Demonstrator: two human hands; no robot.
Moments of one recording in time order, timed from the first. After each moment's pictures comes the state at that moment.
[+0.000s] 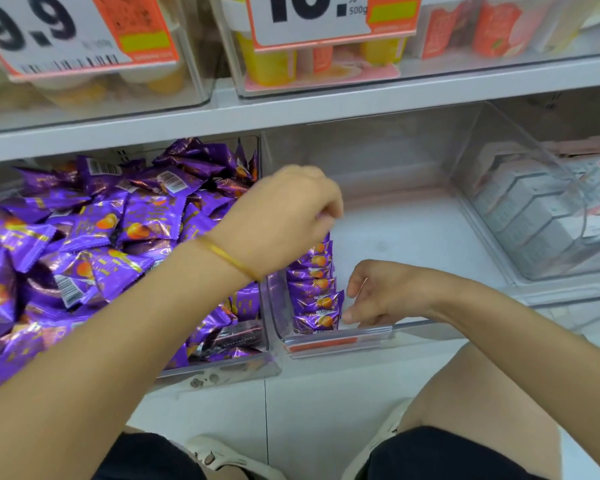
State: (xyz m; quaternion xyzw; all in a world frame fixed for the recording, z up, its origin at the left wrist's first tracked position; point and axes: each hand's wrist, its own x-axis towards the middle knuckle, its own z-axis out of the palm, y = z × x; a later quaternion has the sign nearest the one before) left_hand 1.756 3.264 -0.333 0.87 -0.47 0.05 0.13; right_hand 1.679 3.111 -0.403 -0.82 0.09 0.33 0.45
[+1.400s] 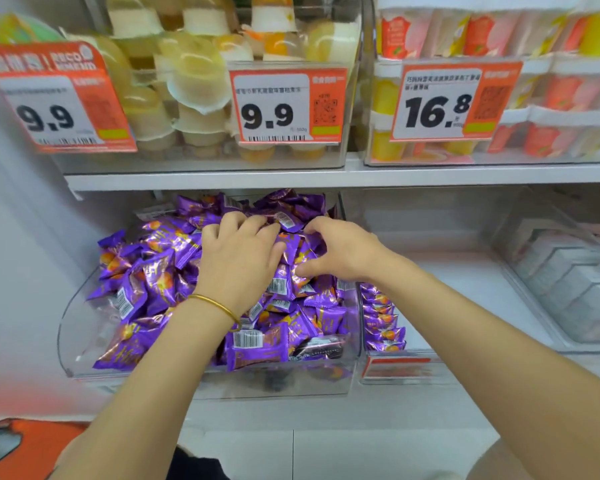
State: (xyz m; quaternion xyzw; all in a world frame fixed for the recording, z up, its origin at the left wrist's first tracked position) left_hand 1.750 3.408 -0.346 0.96 -0.20 0.22 -0.01; right_hand 1.747 3.241 -0.334 -0.98 -0.04 0.03 0.21
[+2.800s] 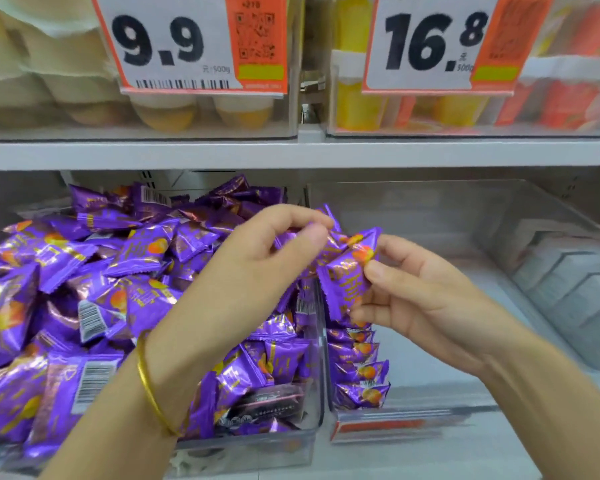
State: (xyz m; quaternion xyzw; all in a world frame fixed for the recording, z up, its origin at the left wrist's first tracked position) left_hand 1.735 3.336 -0.346 0.74 -0.25 -0.04 0.62; right_hand 1.699 3.151 -0.375 -0.57 -0.06 0.09 0.81
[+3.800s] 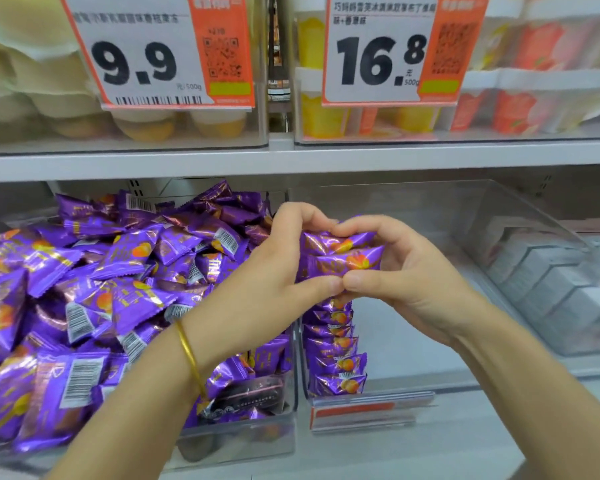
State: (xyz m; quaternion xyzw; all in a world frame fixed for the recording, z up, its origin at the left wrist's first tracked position) left_hand 1.733 3.314 -0.351 0.81 -0.37 -0.02 0.46; right_hand 1.697 3.138 -0.368 -0.64 -0.13 -0.01 0.75
